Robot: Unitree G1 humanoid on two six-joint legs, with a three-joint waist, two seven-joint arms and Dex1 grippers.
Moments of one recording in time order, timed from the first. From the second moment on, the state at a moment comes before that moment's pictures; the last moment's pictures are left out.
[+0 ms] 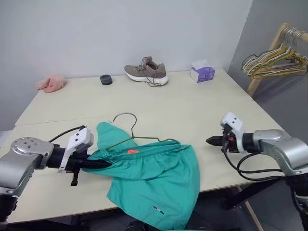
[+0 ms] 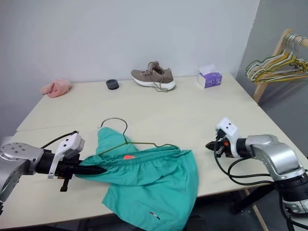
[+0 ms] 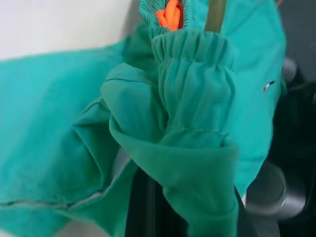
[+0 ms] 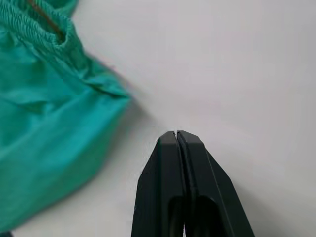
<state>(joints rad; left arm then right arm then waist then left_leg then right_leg) -0.09 1.12 0.05 -0.09 -0.45 0.51 -1.39 -0.40 -0.84 0.12 -0.19 0.44 0.89 0.87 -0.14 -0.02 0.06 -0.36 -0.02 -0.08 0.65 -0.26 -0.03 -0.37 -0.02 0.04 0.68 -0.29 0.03</state>
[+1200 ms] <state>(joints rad) -0.12 1.05 0.04 -0.09 -0.47 0.53 -1.34 -0.53 -0.53 0.38 0.01 0.20 0.72 0.86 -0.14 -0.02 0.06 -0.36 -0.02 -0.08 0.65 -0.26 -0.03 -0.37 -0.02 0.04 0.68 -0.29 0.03</state>
